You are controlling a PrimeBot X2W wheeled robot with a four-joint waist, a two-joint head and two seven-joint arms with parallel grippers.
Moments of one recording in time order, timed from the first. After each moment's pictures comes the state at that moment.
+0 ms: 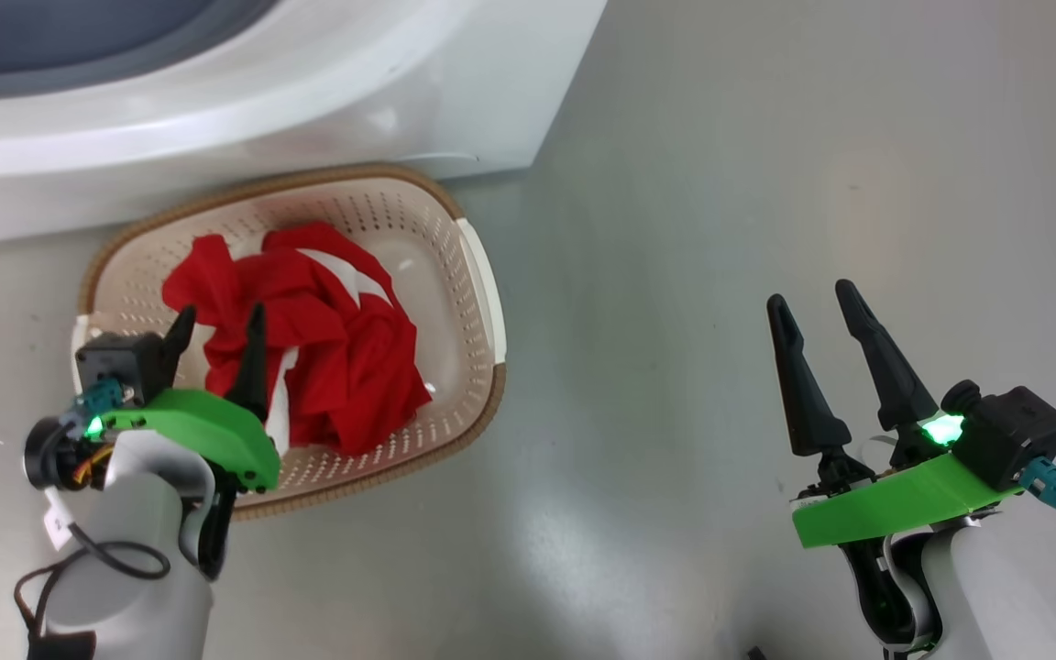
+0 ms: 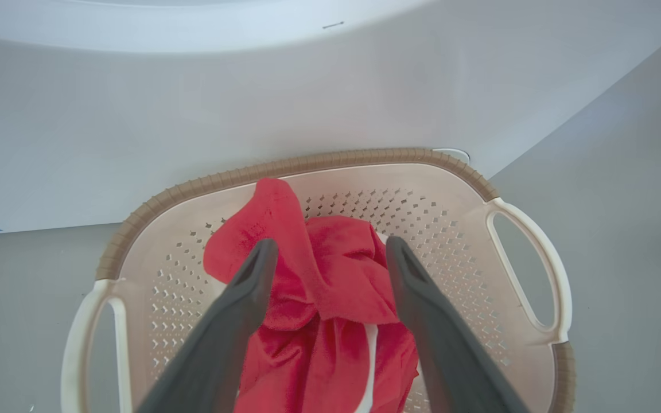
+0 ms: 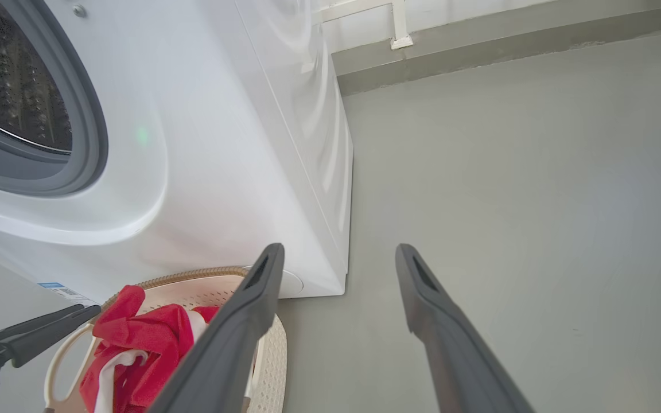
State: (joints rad) left arm -0.70 0.10 -0.07 0.94 -0.26 -0.13 -0.25; right arm -0.22 -0.05 0.11 0.14 0.42 0.12 -0.26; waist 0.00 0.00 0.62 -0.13
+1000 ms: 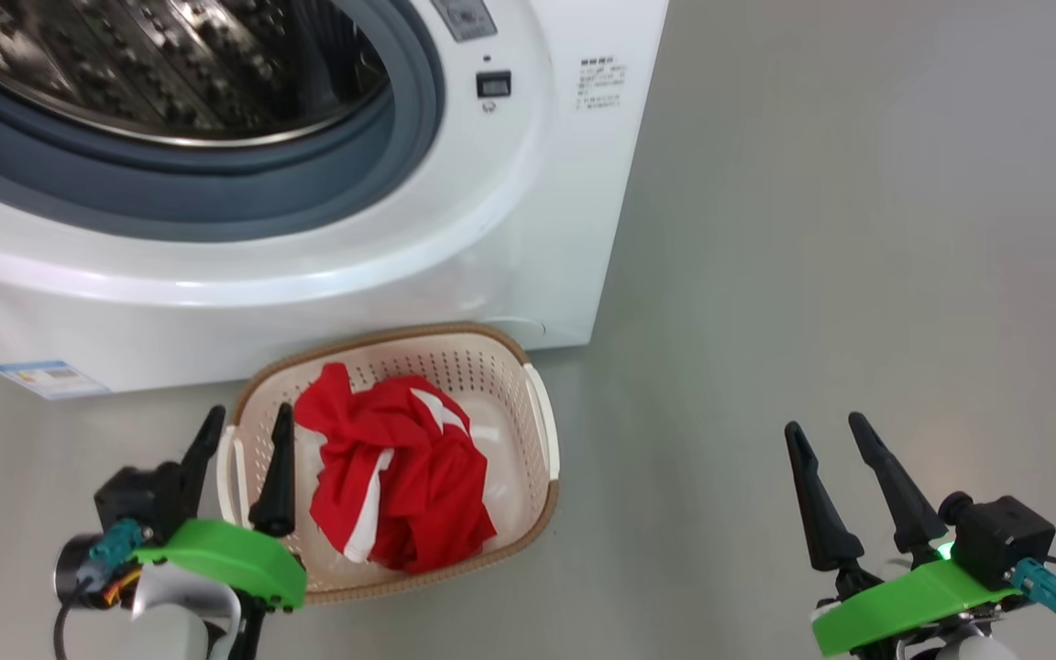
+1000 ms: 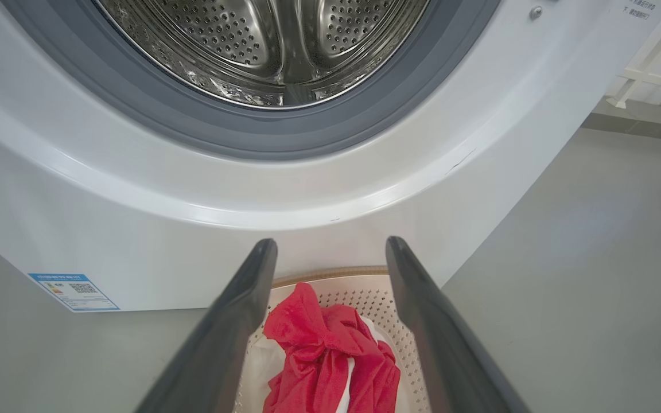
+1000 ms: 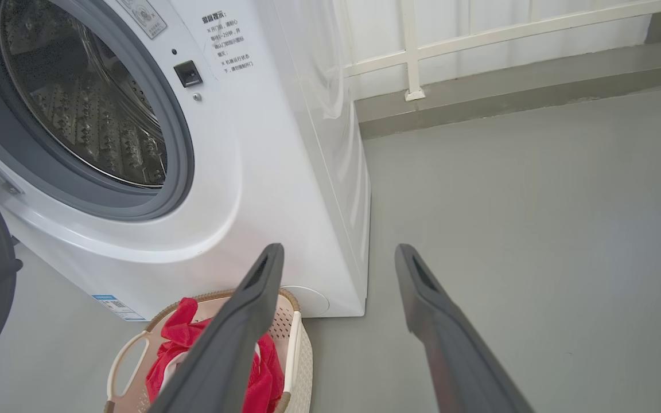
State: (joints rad) left arm -0.37 0.06 0.00 0.60 -0.24 -0.13 -0.25; right arm -0.04 -0.05 0.08 0.19 0.40 0.12 -0.26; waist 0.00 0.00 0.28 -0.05
